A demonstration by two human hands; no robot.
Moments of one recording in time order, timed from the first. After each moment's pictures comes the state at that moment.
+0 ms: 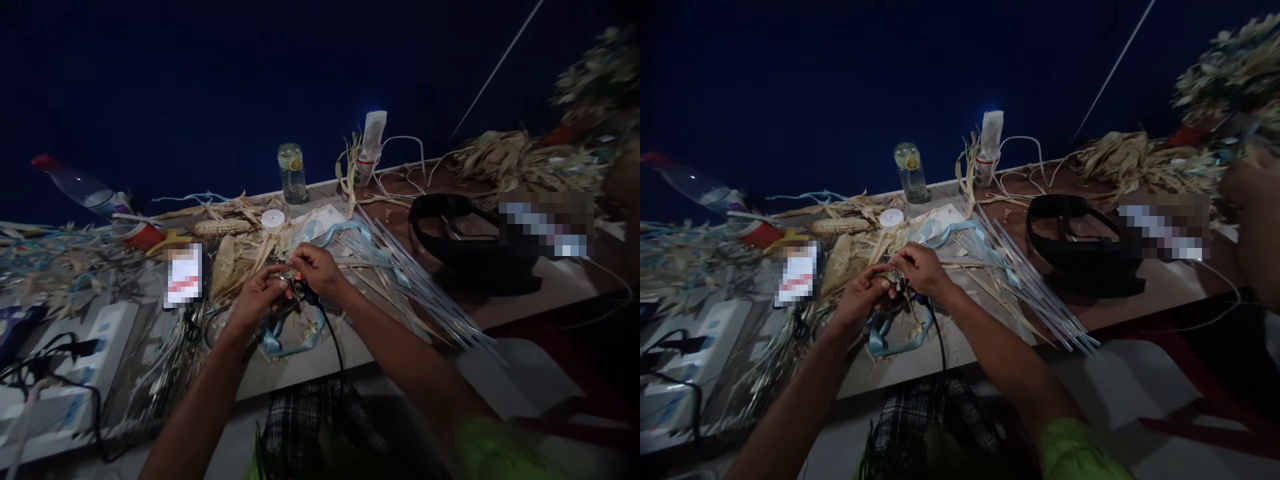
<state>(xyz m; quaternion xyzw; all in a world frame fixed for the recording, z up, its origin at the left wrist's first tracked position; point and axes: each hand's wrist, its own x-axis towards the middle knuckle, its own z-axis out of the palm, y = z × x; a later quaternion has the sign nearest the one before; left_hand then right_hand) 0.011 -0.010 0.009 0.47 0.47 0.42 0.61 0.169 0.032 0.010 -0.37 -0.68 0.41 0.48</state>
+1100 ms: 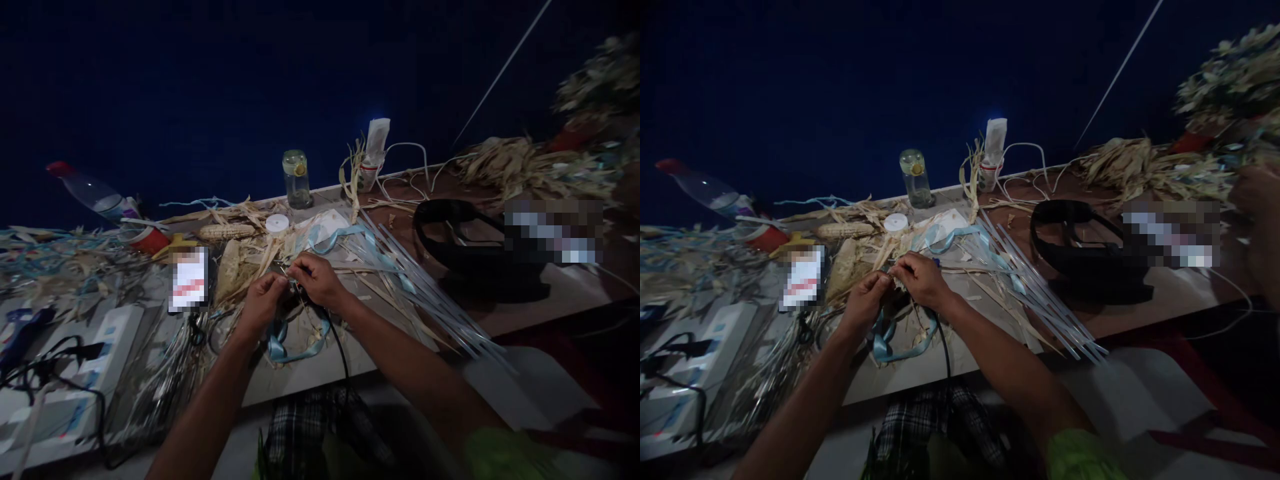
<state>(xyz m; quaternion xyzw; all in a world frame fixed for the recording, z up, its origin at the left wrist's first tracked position) 0.016 -0.006 0.004 0.48 0.52 0.48 0.52 0.159 0.027 0.010 -0.38 -0.71 0.37 0.47</state>
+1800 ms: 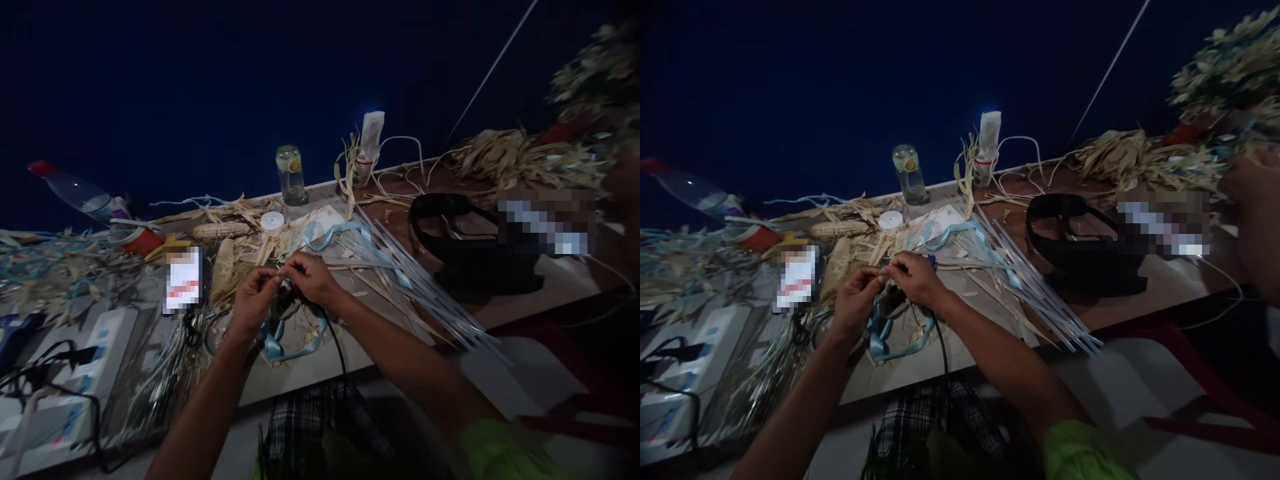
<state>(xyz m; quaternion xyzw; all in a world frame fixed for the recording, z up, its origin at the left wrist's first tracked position) 0.010 -0.004 0.000 0.50 0.52 0.52 0.46 0.156 0.026 0.007 -0.38 -0.68 0.40 0.47</state>
